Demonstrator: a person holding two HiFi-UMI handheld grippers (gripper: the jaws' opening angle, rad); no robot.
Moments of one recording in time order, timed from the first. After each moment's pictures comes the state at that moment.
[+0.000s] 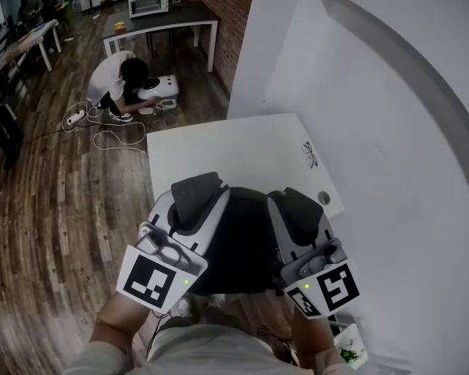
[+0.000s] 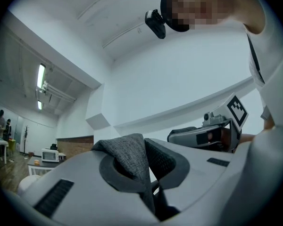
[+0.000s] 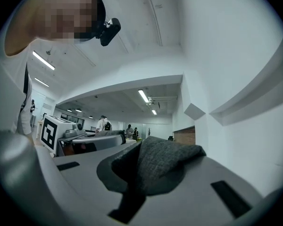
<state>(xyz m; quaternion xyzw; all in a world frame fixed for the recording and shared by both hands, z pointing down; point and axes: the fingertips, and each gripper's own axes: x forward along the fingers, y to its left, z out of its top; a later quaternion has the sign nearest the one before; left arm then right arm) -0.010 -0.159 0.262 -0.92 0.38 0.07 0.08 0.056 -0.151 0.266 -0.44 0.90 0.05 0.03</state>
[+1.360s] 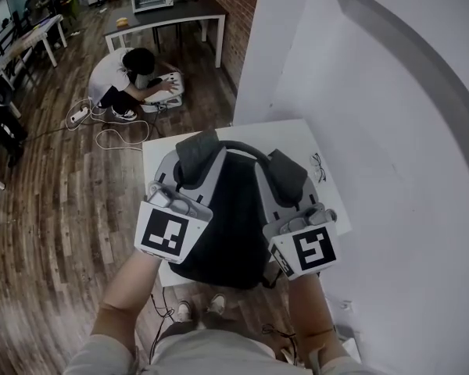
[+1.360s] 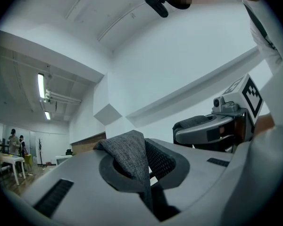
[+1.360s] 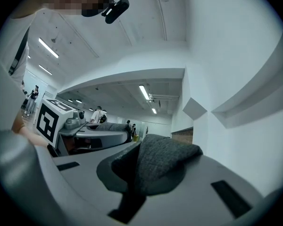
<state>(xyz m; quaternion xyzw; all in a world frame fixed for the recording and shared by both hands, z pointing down) 0.016 -0.346 0.293 -0.88 0.44 0.03 0.16 0.074 -0.329 0.308 -0.45 0.89 0.10 -0.01</state>
